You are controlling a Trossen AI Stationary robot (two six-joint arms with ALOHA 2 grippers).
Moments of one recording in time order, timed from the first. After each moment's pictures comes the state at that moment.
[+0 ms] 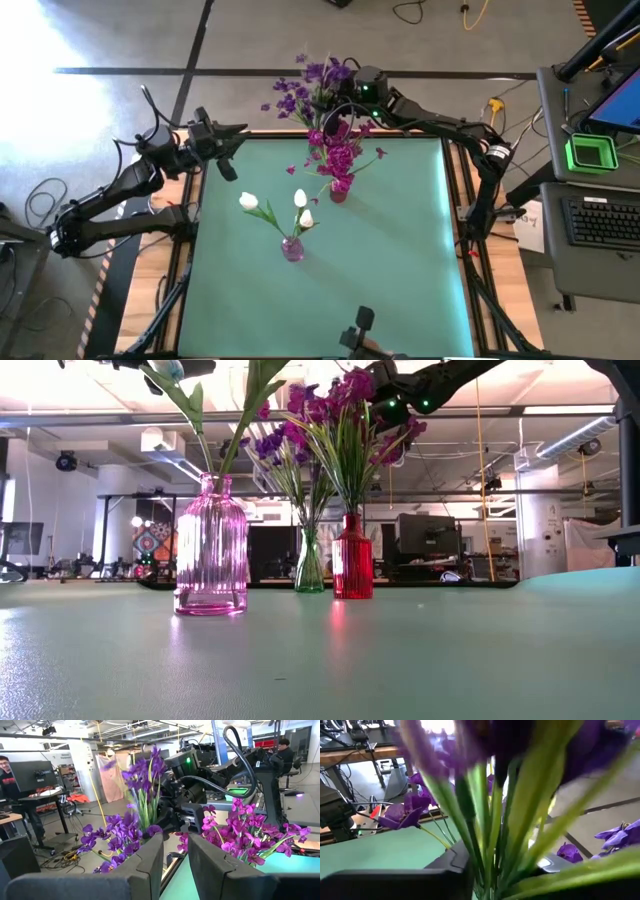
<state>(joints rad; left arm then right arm) 0.52 0.67 0.77 -0.02 0.03 0.13 -0.61 1.85 1.60 0.03 -0.29 -0.08</state>
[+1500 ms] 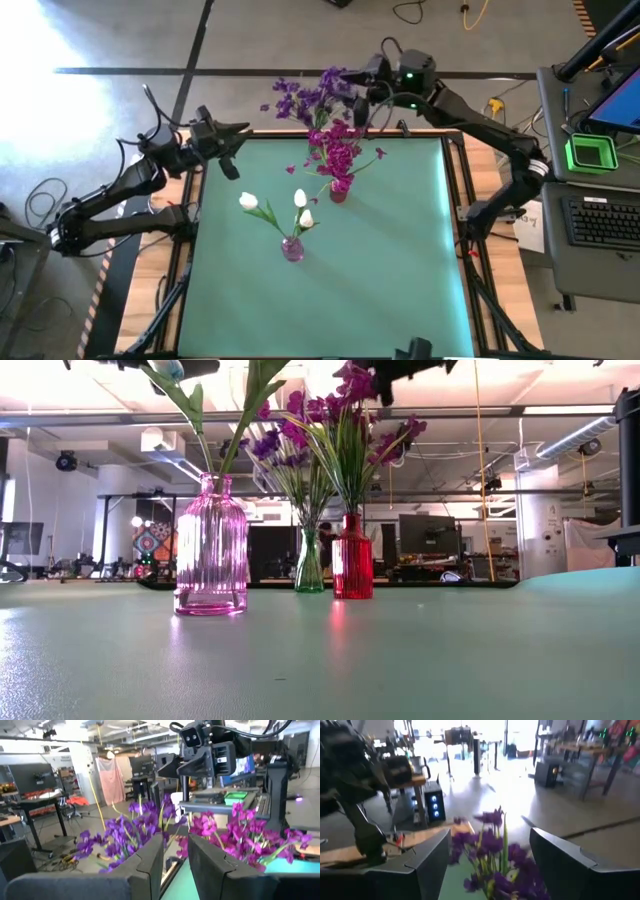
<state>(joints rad) 0.52 0.69 0.77 0.02 0.03 0.12 -0.60 1.56 1.60 -0.14 -0.29 -0.04</state>
